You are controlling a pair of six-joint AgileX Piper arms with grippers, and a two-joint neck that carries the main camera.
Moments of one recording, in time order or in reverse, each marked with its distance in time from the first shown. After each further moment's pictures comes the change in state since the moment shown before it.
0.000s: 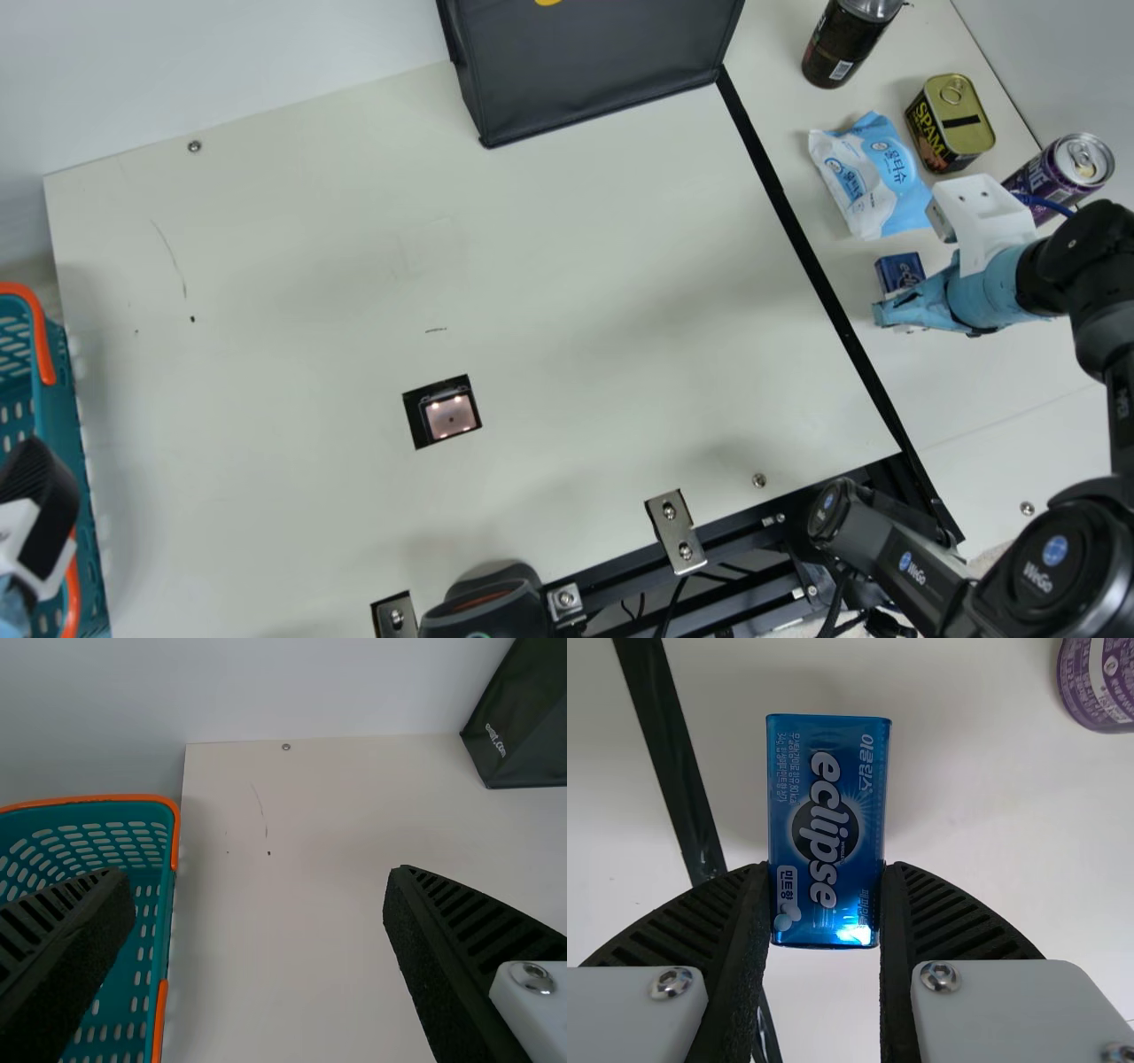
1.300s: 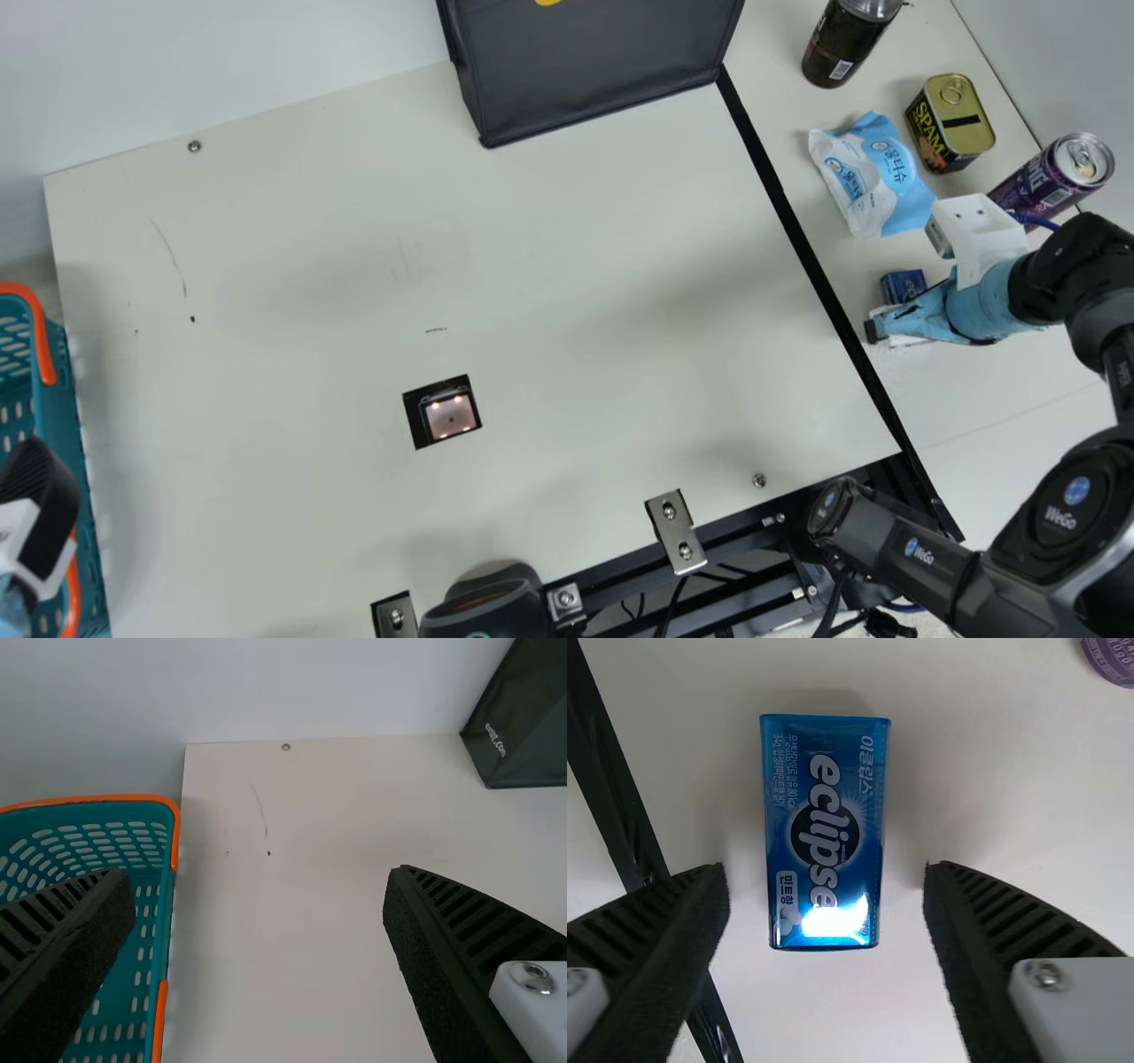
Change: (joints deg) left arm 0.0 0.0 0.0 0.0 0.0 0.0; right arm -2.0 4.3 2.0 -2.0 -4.9 0.4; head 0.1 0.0
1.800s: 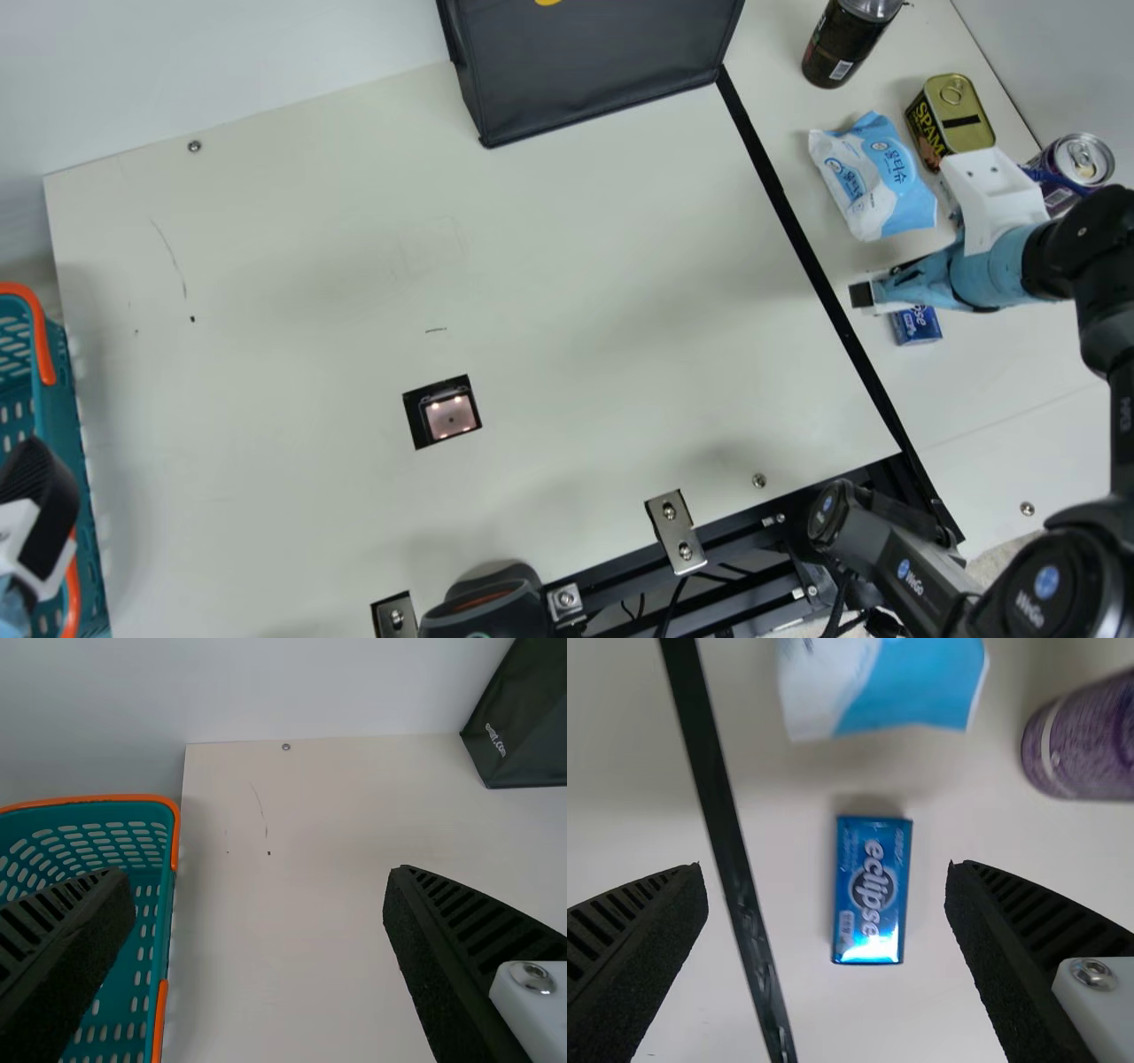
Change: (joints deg) left arm 0.0 0.0 0.0 0.0 0.0 0.0; right arm 5.9 -8.1 -6.9 5.8 8.0 2.0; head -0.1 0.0
